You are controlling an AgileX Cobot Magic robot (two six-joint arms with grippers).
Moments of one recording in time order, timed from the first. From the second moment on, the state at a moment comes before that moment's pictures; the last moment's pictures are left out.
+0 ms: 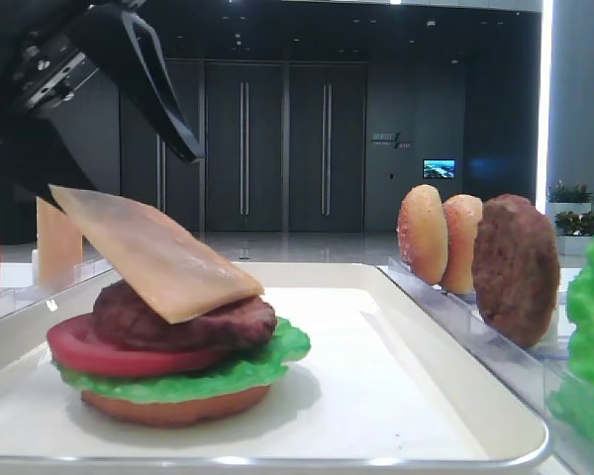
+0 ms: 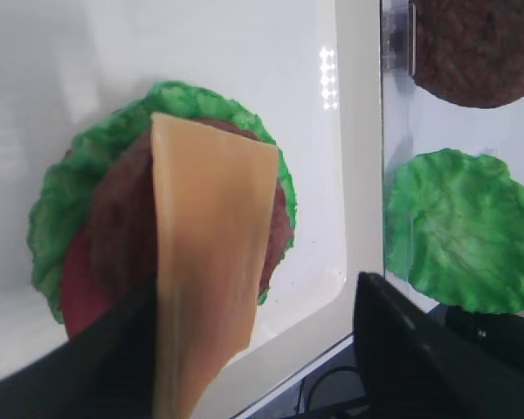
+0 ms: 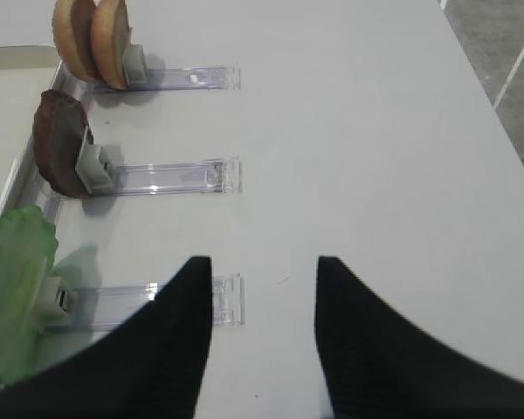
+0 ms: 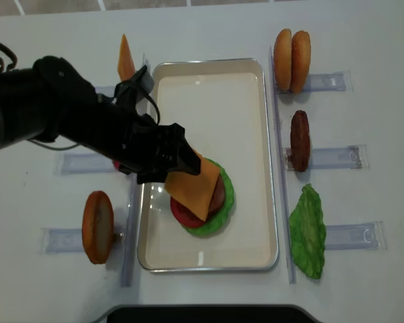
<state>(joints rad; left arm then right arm) -0.38 1.60 -0.85 -0.91 0.74 0.34 0.02 -0.01 -0.51 0.02 1.13 -0.01</state>
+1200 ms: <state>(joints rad) -0.35 1.53 -1.28 0.06 1.22 -0.13 0.02 -0.01 -0.51 0.02 1.13 -0.01</state>
